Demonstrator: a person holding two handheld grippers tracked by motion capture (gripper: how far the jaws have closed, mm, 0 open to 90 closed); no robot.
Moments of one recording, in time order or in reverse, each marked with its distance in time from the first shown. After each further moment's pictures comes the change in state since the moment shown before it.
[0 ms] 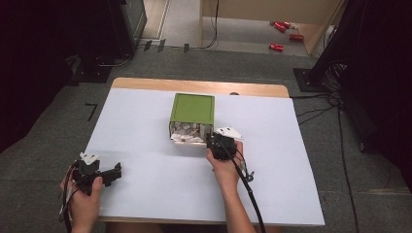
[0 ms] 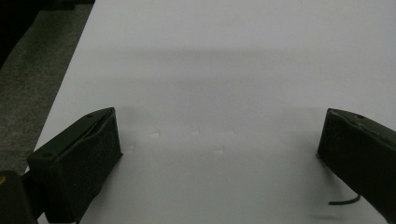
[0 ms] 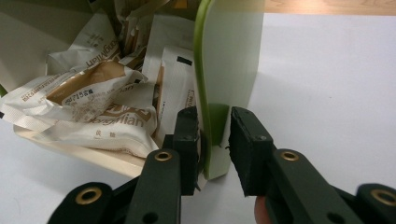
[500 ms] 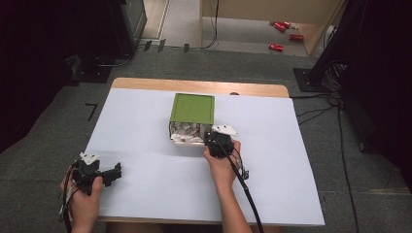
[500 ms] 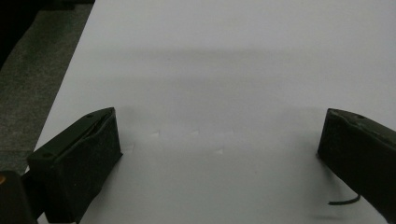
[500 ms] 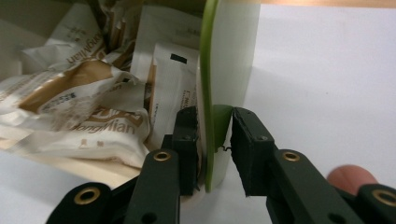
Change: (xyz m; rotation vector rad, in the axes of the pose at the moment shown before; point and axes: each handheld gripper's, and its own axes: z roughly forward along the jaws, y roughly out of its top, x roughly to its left) left arm 0.000 0.000 0.000 0.001 0.000 0.002; right arm 0.007 0.004 0.011 0.042 -0.065 0.001
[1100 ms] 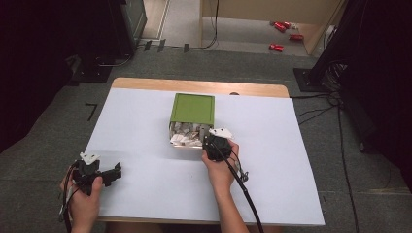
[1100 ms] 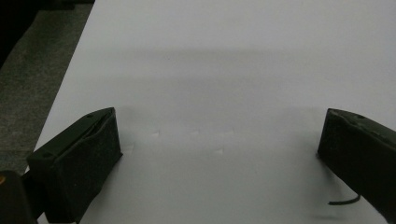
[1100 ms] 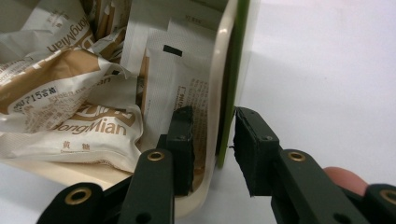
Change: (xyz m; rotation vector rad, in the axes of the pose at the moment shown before) left arm 0.000 0.000 0.000 0.000 -0.001 -0.001; right arm 0.009 -0.010 -0.004 0.028 -0.040 -0.018
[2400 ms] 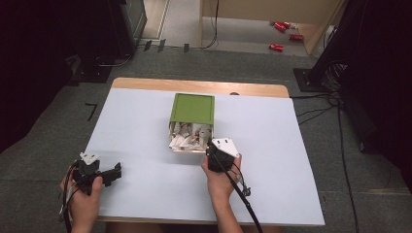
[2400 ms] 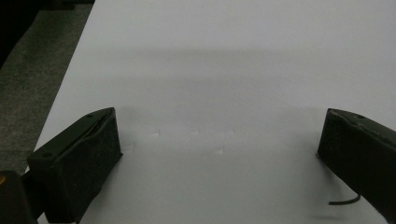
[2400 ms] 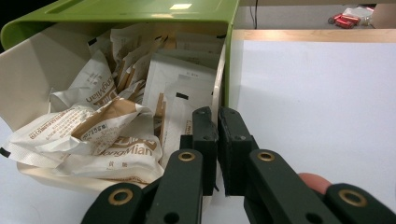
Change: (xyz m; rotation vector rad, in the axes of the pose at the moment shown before) left arm 0.000 0.000 0.000 0.001 0.000 0.001; right arm 0.011 -0.014 -0.042 -0.203 -0.022 0.041
